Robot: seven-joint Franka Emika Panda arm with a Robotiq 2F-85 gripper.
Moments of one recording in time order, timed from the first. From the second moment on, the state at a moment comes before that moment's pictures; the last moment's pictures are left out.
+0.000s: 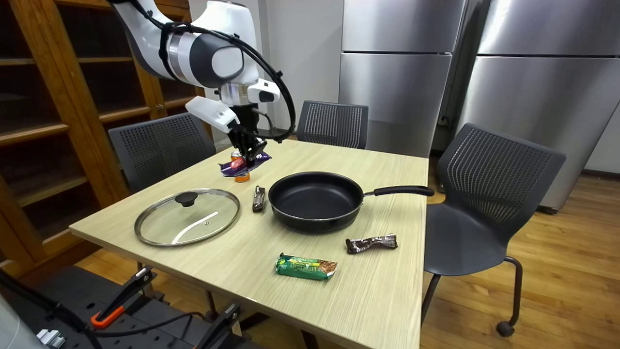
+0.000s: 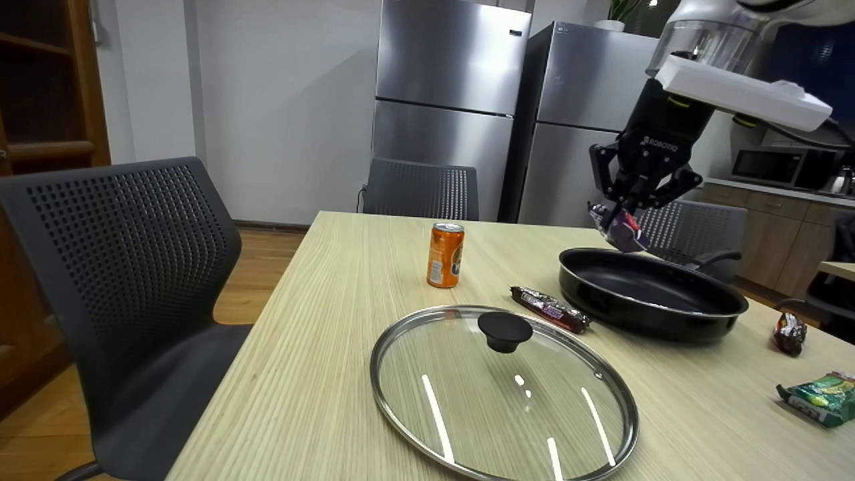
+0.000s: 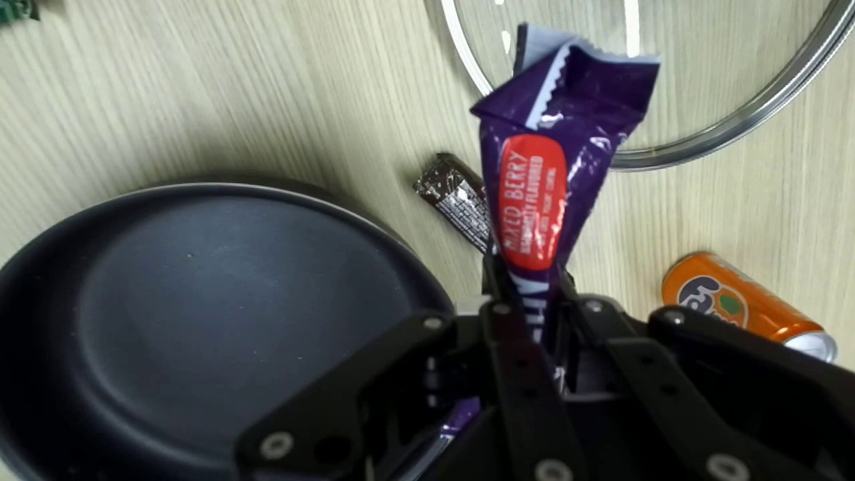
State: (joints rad) arm 0.04 0.16 0.05 -2.43 0.21 2.76 0.13
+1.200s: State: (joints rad) arm 0.00 0.38 -0.04 -2.20 0.21 2.74 0.15
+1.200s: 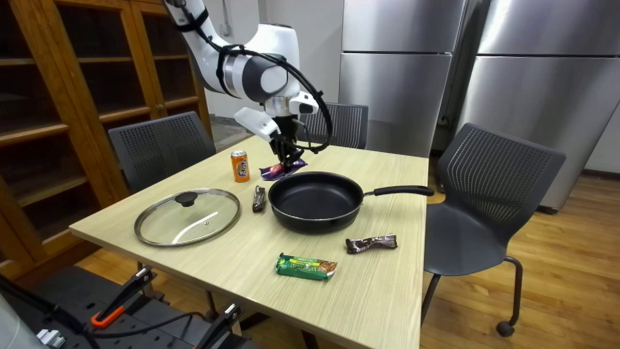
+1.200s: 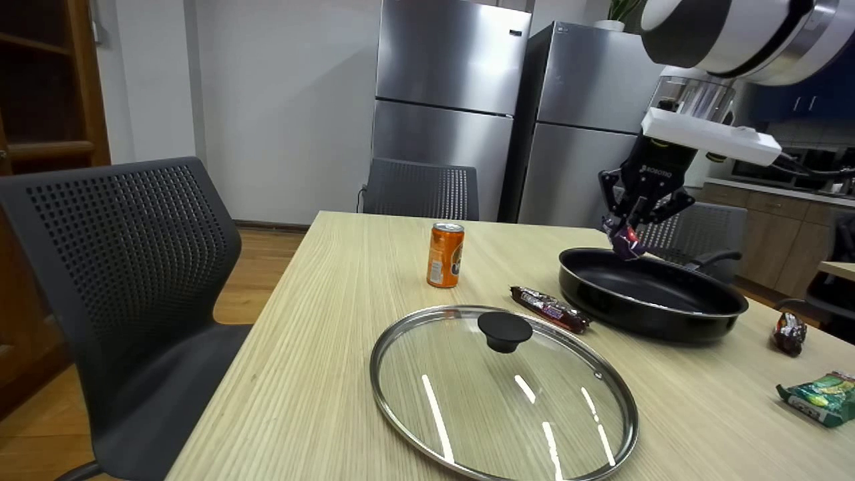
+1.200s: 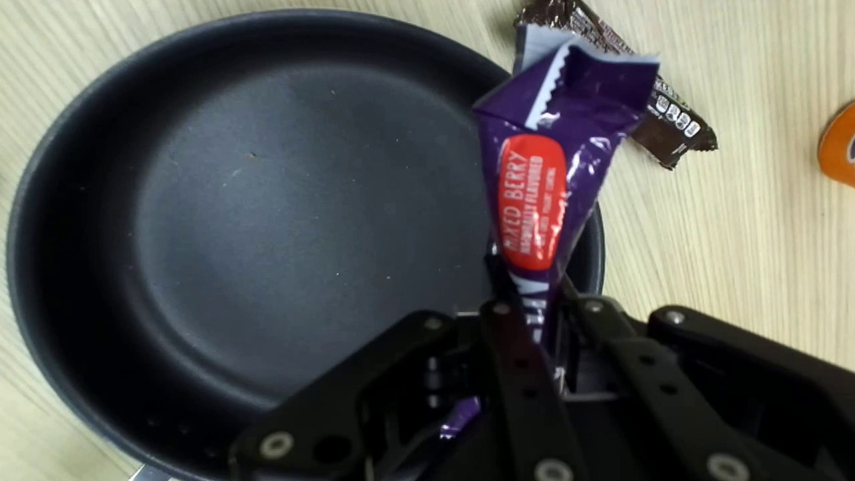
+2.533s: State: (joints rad) arm 0.00 0.68 -0.08 -1.85 0.21 2.60 0.25
